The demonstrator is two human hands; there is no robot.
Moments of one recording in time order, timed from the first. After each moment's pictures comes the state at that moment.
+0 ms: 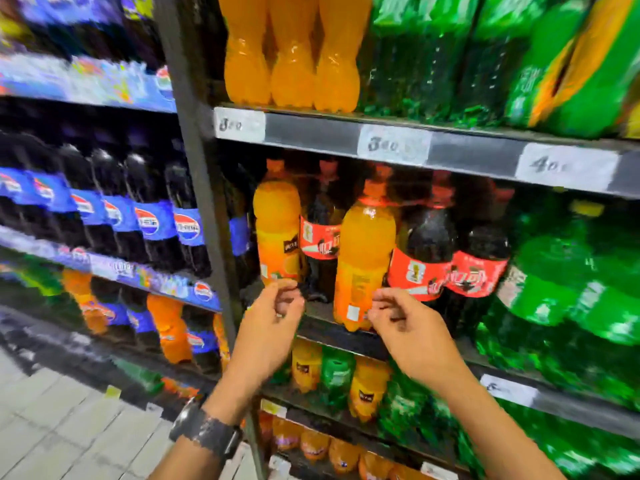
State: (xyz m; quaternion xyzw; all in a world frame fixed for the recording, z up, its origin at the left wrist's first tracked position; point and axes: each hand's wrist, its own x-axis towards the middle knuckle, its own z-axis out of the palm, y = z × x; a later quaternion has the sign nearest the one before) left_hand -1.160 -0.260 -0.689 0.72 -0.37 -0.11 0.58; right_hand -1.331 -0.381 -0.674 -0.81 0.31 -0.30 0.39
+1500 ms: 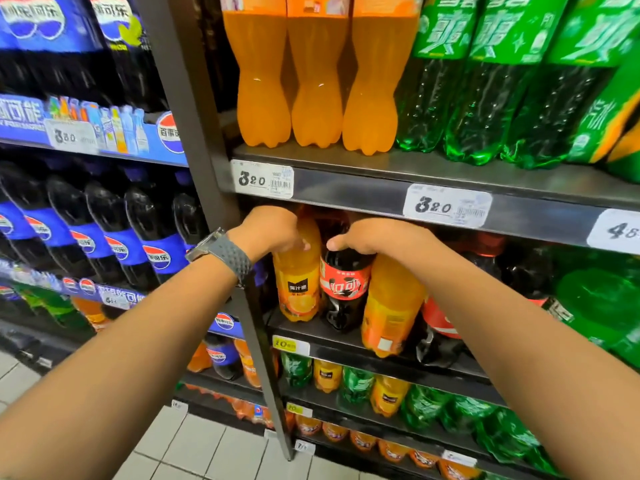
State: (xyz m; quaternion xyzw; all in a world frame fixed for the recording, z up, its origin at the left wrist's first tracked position) left_hand -1.006 -0.370 -0.530 0.85 -0.52 0.01 -0.09; right_hand -1.136 -0.459 -0.528 -0.88 0.42 0.11 0.19
